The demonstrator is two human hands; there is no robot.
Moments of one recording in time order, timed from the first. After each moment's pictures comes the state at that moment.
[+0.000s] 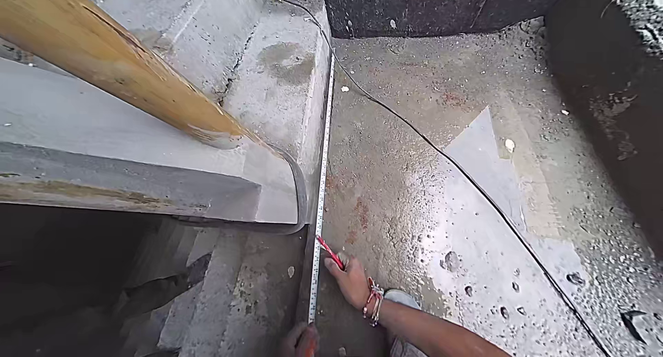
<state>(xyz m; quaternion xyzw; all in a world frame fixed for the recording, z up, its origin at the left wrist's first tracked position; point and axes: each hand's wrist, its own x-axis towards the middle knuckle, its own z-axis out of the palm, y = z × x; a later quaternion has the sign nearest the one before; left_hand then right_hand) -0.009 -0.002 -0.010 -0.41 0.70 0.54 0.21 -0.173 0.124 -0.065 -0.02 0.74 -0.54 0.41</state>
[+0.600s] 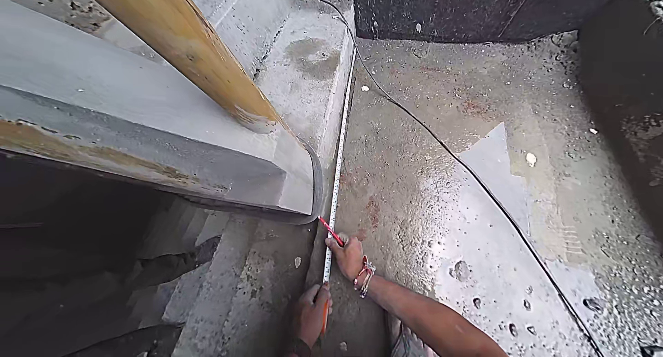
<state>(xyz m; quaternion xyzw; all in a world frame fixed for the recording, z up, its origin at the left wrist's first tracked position) -0.059 0.001 -0.037 -0.45 0.71 0.50 0.21 -0.202 0.084 -0.070 -0.05 0.79 -0.48 0.38</state>
